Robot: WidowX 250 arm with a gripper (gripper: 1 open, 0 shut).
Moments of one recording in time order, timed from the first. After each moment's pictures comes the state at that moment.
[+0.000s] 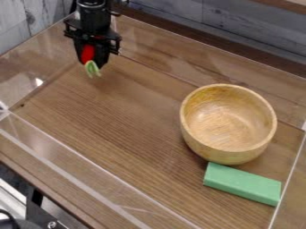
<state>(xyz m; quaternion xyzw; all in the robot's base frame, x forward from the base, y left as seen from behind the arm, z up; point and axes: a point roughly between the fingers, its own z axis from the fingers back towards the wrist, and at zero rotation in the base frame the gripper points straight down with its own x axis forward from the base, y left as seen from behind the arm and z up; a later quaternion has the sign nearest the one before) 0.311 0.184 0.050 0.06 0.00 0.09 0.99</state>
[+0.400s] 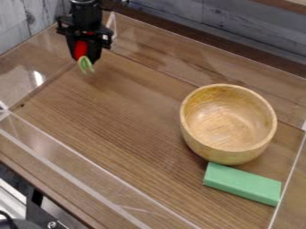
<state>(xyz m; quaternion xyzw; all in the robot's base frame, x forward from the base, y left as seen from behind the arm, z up) 0.315 0.193 0.054 0.05 0.00 0.11 0.99</state>
